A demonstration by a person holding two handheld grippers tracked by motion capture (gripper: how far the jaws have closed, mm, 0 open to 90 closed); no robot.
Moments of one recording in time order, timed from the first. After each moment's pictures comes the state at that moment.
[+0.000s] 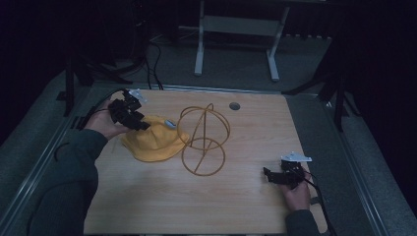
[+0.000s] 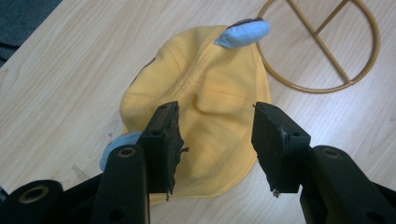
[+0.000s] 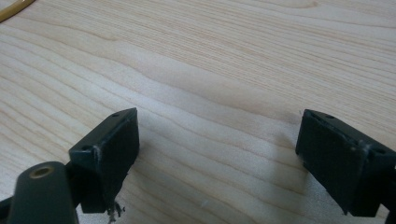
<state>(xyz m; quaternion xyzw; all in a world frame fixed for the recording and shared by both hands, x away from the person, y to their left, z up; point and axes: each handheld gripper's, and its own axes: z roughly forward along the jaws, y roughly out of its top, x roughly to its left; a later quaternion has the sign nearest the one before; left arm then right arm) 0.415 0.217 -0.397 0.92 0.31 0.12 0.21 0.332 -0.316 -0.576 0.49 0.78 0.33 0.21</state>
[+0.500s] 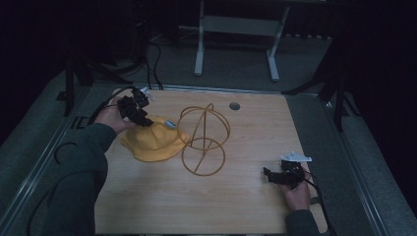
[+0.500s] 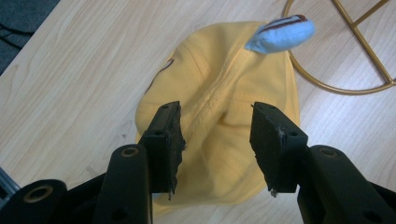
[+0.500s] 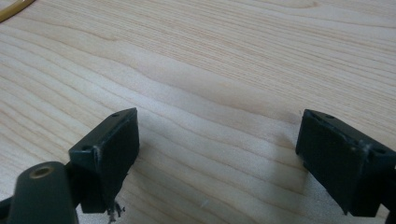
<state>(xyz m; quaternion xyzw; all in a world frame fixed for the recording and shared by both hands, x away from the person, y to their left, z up) 0.439 0.204 -0.409 0.93 0.31 0.13 0.17 0.332 -0.316 -0.576 0.49 0.78 0.33 0.21</state>
